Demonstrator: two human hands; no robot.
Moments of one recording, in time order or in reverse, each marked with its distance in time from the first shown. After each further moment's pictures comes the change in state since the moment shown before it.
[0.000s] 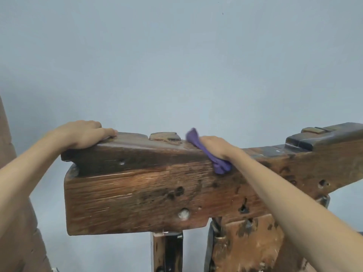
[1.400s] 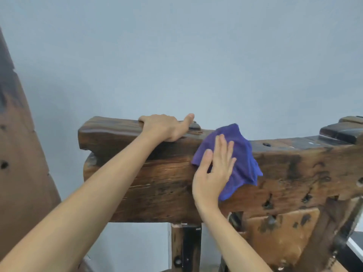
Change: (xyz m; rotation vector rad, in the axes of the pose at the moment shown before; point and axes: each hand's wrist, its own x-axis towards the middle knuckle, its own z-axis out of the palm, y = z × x) left_hand 0.010 0.149 0.049 0.214 0.026 0.044; right_hand -0.071 -0.071 0.153 0.566 1.111 -0.152
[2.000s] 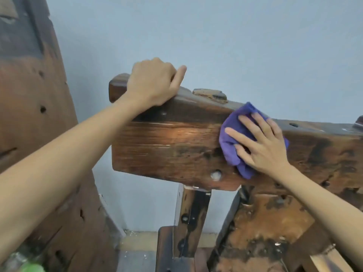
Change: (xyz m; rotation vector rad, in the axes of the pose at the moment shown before) left_hand -0.042 -0.082 -0.006 -0.025 0.712 0.121; right_hand 0.093 0.101 -0.067 -0.580 -0.344 -1.187
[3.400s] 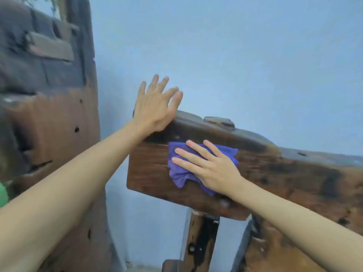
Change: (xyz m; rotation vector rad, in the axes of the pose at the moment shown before) left_hand -0.031 -0.027 -0.004 -0.079 -0.114 -0.135; right_hand 0.072 -0.110 0.005 0.200 -0.134 -0.359
